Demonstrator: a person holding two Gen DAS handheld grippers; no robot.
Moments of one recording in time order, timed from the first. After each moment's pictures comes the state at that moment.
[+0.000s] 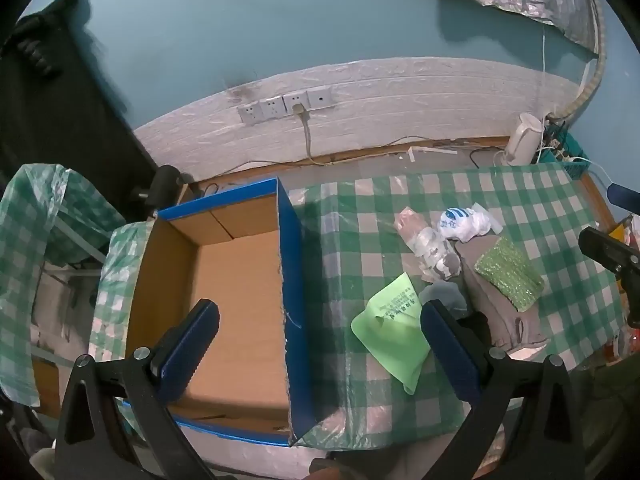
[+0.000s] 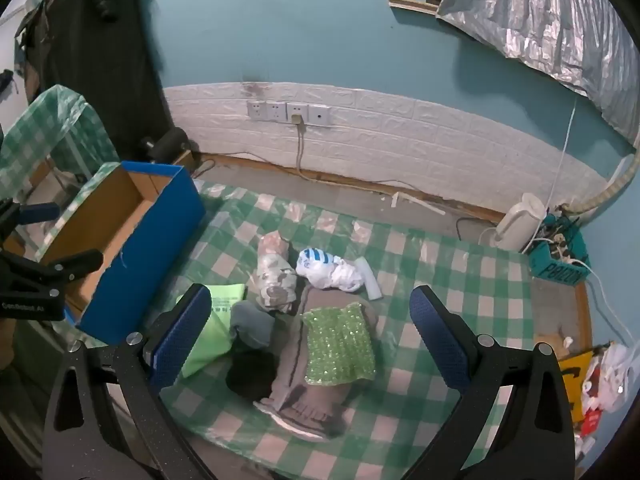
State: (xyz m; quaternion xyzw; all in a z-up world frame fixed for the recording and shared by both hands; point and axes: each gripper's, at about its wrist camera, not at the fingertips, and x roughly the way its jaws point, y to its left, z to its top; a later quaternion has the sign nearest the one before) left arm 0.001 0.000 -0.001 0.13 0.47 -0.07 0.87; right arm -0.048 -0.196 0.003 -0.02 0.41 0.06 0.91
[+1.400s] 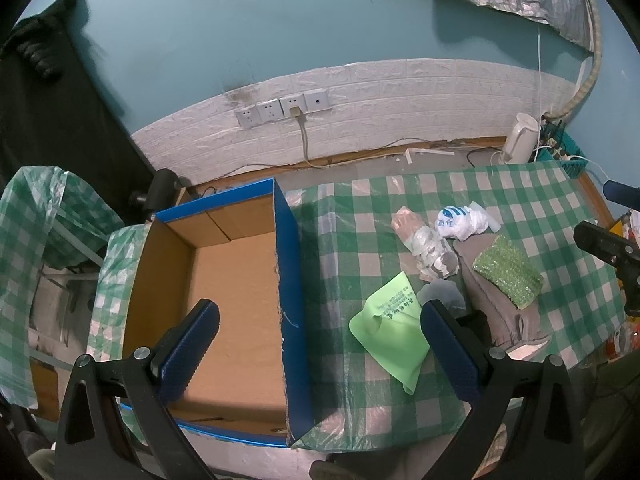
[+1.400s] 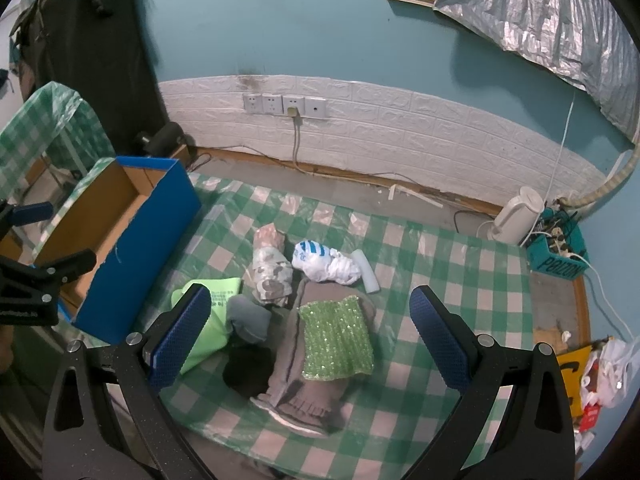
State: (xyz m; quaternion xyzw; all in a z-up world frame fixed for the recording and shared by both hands) left arm -0.004 0.000 0.000 0.13 0.46 -0.07 0.88; right arm -0.047 -0.197 -0.001 -0.02 0.42 0.05 0.90
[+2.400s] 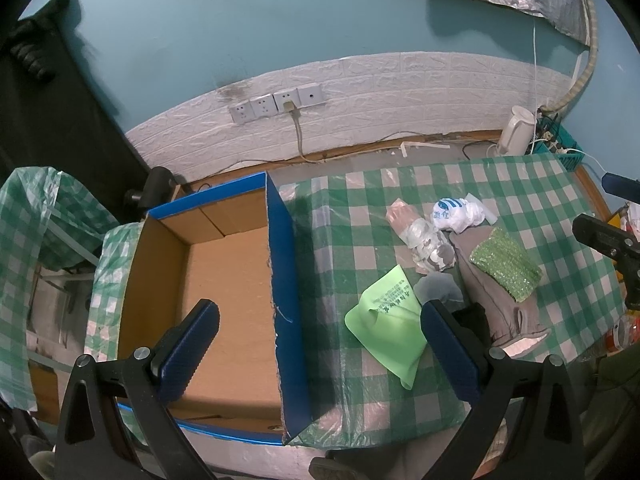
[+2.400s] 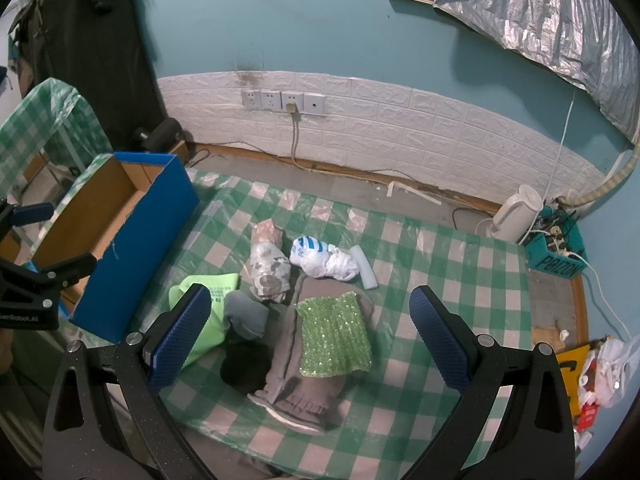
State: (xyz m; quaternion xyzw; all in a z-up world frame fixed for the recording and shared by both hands) left arm -0.005 -0.001 -0.007 0.14 0.47 -0.08 0.87; right arm -0.048 -0.199 -0.003 -0.02 0.43 0.04 0.90
